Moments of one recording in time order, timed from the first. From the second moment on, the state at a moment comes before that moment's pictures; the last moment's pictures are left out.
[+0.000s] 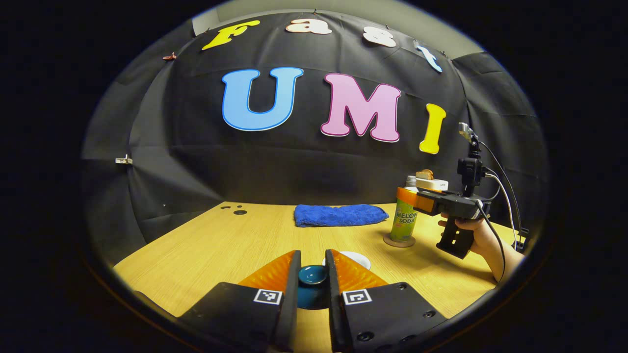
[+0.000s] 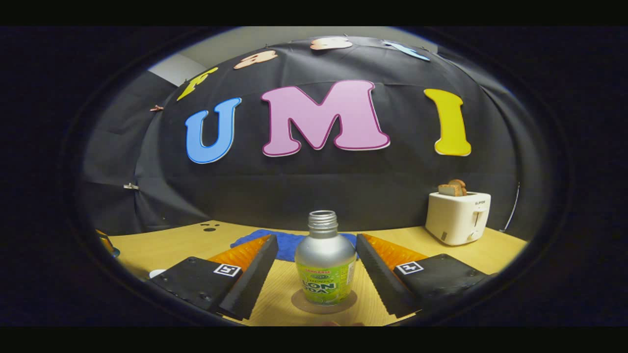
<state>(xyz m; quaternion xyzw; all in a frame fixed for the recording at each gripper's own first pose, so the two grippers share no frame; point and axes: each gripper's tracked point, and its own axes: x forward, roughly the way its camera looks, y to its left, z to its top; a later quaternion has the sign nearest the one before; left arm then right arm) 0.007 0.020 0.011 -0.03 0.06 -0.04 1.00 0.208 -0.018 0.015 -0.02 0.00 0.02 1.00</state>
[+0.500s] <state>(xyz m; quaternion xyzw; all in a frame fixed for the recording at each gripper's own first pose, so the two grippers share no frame) 0.043 0.002 0.021 -0.01 0.05 -0.06 1.00 0.191 -0.037 0.058 -0.02 -0.05 0.00 1.00</state>
